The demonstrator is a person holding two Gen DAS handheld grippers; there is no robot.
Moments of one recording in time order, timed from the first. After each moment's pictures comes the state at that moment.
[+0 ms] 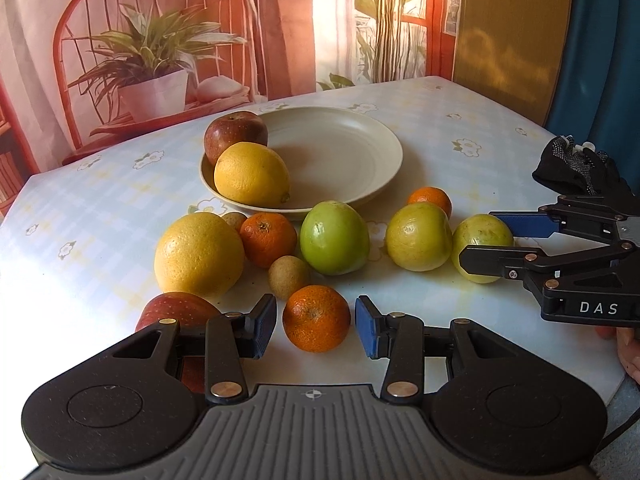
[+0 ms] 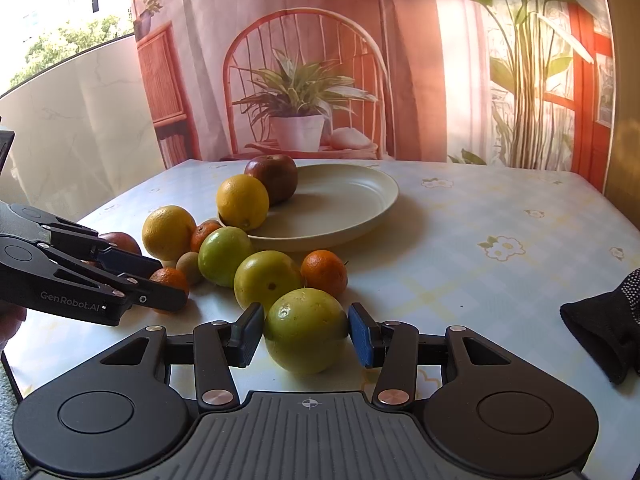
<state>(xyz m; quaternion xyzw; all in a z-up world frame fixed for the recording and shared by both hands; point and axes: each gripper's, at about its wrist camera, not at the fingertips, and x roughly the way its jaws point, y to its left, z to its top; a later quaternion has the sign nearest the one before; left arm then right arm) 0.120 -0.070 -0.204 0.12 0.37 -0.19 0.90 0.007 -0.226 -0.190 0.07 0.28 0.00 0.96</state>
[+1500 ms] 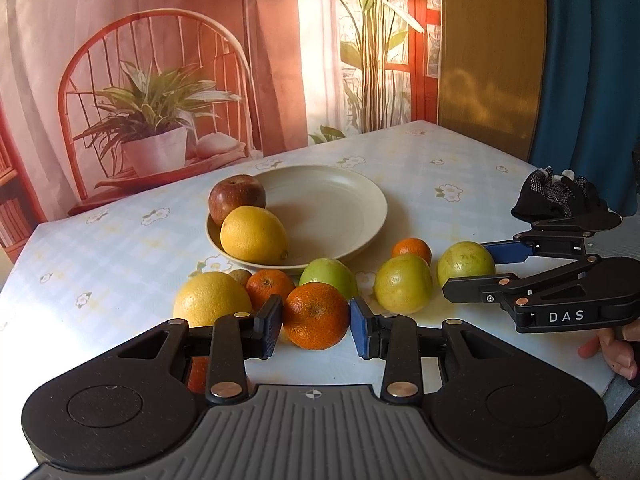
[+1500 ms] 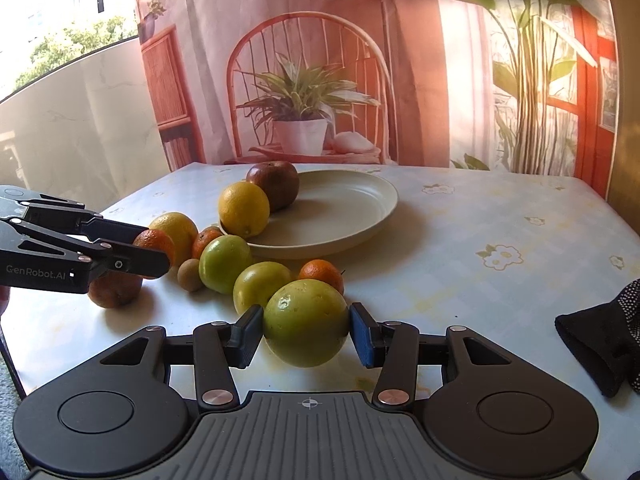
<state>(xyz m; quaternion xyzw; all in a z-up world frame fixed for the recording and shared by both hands) 0.101 -0.066 -0.176 0.13 0.30 -0.20 0.92 0.007 -0.234 -0.180 0.07 0.28 0.01 0.96</state>
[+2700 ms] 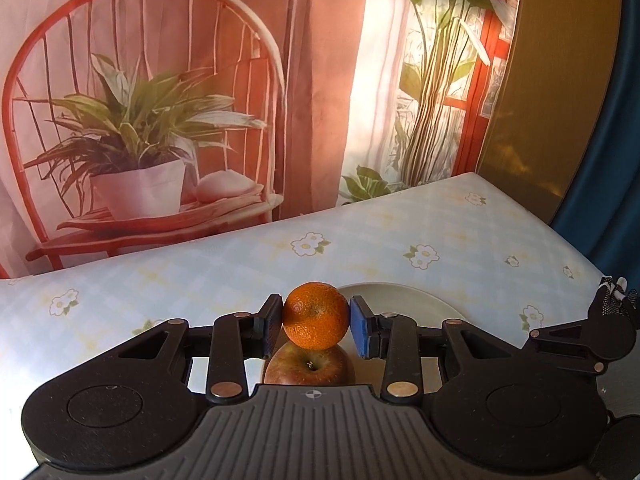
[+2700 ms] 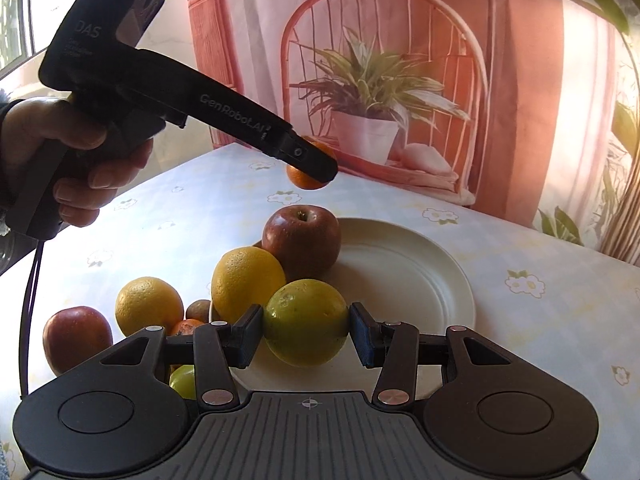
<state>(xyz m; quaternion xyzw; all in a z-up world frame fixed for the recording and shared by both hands) 0.317 -0.067 -0.163 0.07 0.34 -0.24 0.91 0.168 -0.234 -0.159 0.01 0.33 0.11 0.94</state>
